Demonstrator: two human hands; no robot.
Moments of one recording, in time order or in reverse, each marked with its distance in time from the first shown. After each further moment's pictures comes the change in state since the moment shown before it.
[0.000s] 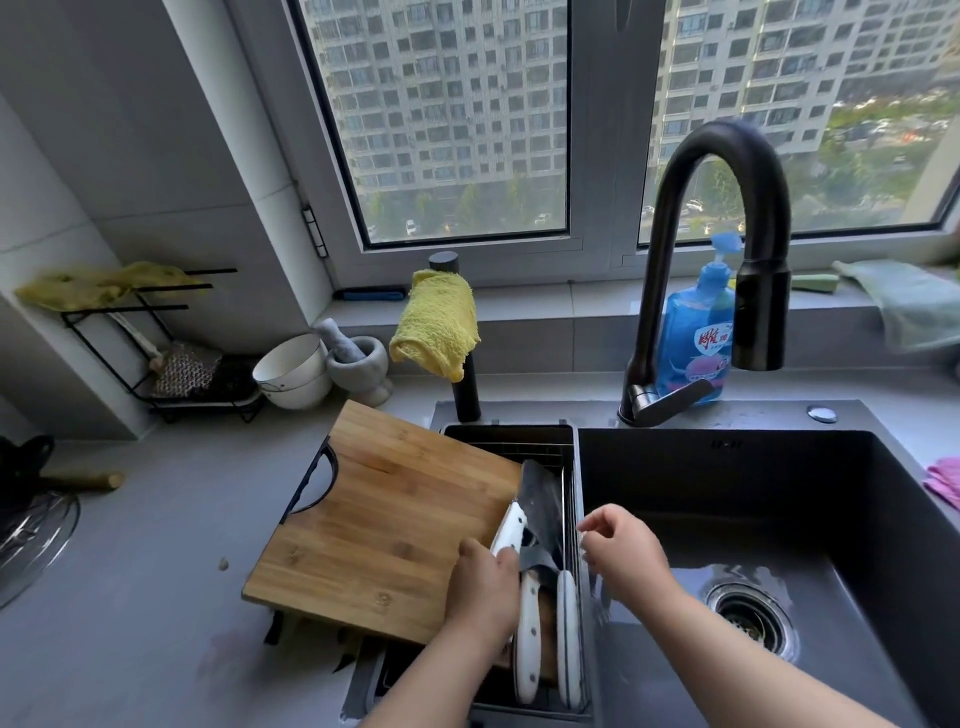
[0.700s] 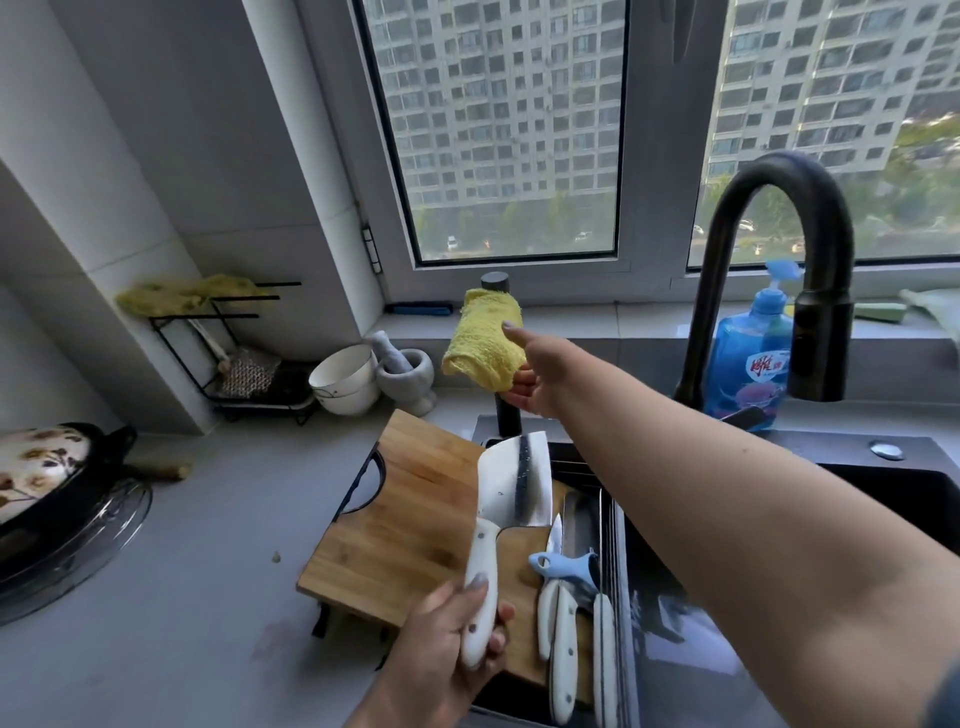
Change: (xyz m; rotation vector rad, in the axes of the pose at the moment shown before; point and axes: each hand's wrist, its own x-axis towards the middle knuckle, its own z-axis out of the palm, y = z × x) left_hand -0.054 -0.025 -0.085 -1.166 -0.322 -0.253; right_hand 0.050 -0.231 0.026 0.559 -0.399 0.156
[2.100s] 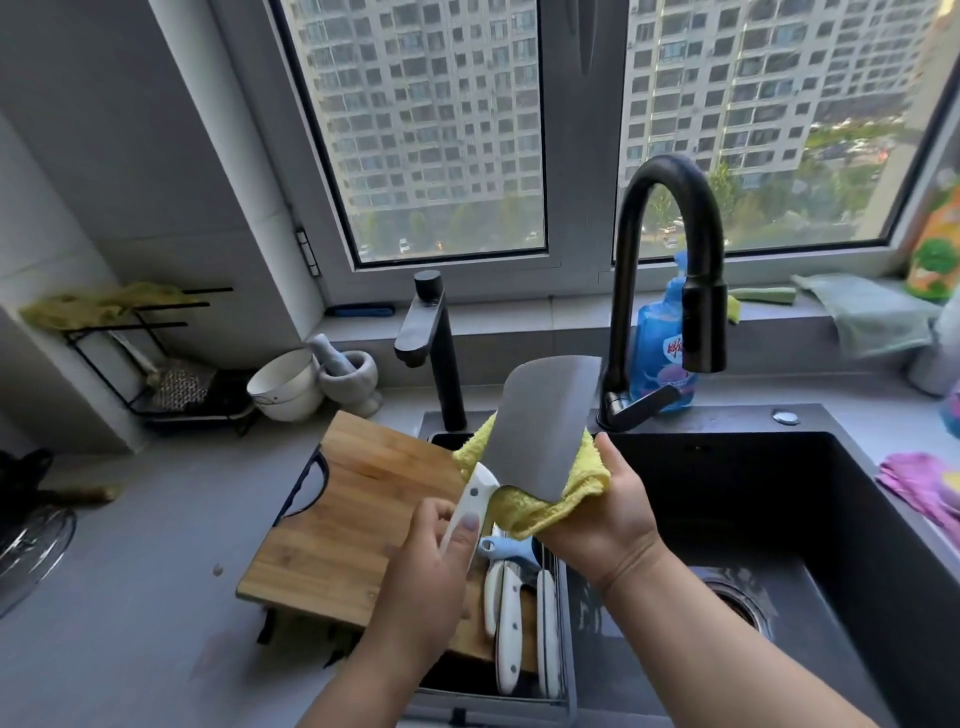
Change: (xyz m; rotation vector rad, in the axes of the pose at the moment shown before) left_hand -0.020 0.009 0.049 0.906 0.026 0.504; right_hand -0.103 0.125 -0.095 0.953 -0.368 -0.111
